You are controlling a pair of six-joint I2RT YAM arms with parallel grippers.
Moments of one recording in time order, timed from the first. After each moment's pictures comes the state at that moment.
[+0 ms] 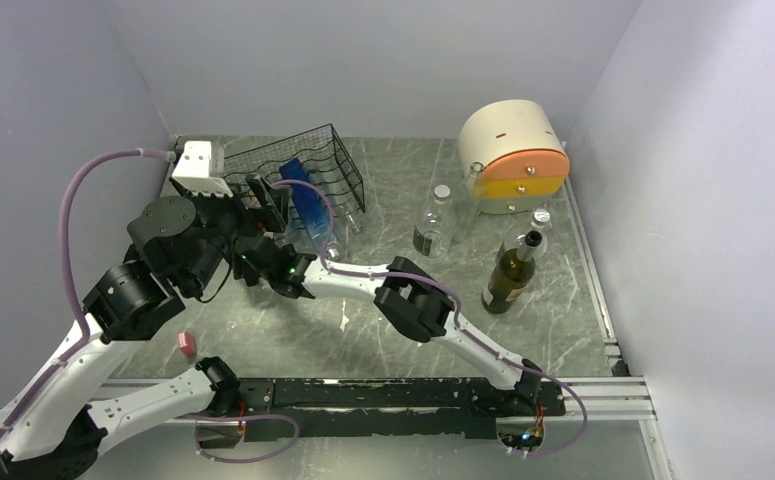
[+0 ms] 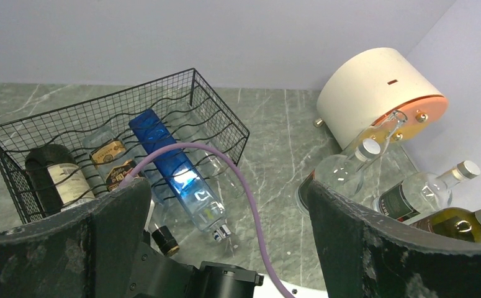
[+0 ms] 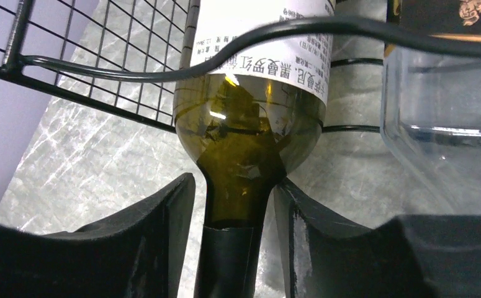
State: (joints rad) left arm -0.80 0.83 1.28 -0.53 -0.54 -0.31; right arm 1.15 2.55 2.06 0.00 0.32 0.64
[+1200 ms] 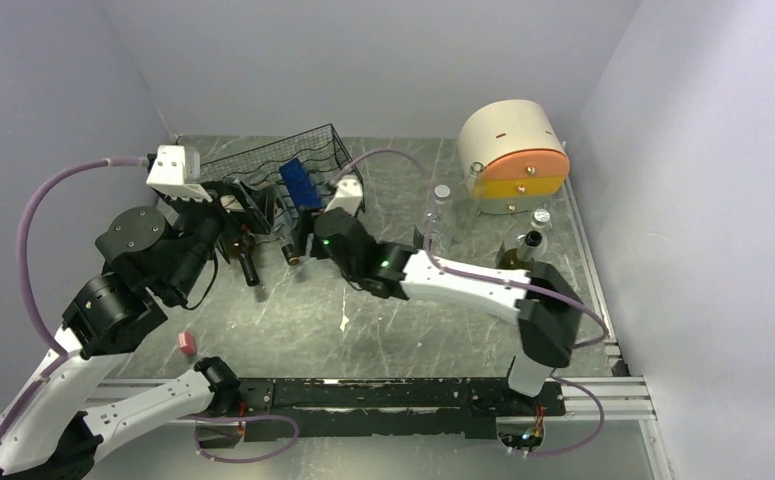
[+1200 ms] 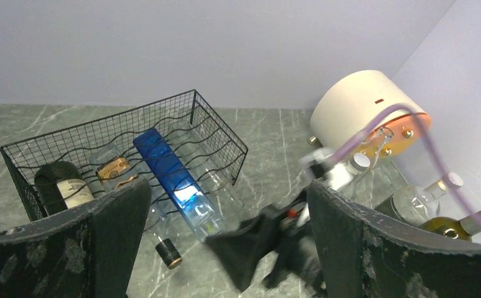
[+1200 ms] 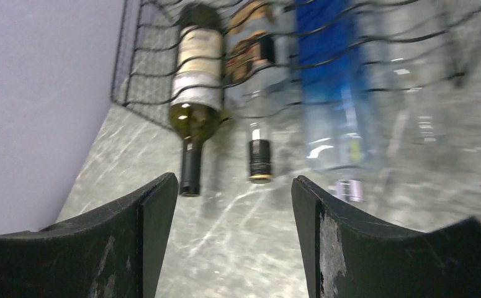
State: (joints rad) left arm -0.80 0.79 1.31 -0.52 -0.55 -0.27; right arm 1.13 1.75 1.34 0.04 0.48 0.63
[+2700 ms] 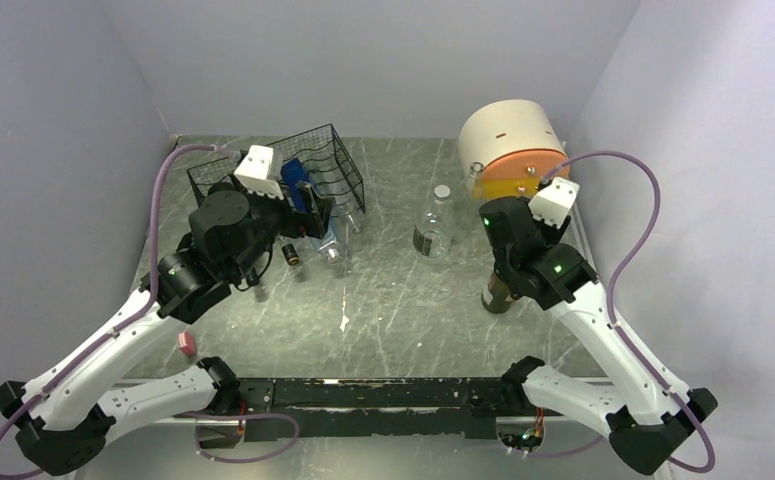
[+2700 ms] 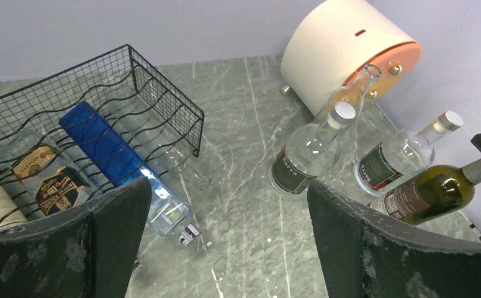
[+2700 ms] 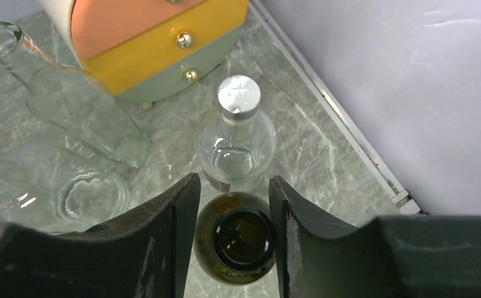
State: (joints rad) left arm -0.80 0.91 1.12 -0.31 -0.37 -0.30; right arm 0.60 0.98 1.14 -0.93 1.04 0.63
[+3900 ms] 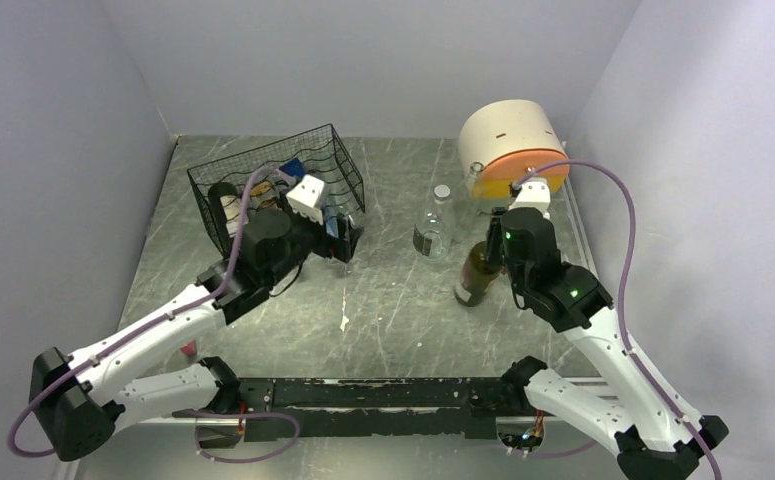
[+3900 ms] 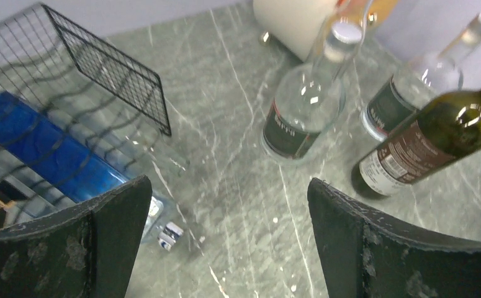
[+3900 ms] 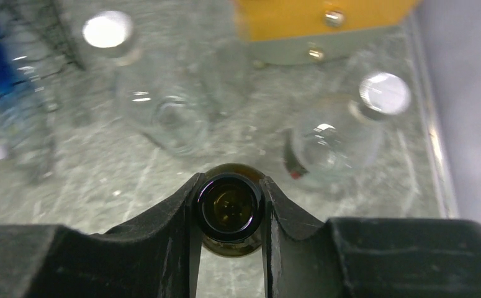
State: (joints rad) left arm -0.80 1.01 0.86 0.00 -0.21 -0.20; right arm 0.59 0.83 1.03 -0.75 0.62 0.31
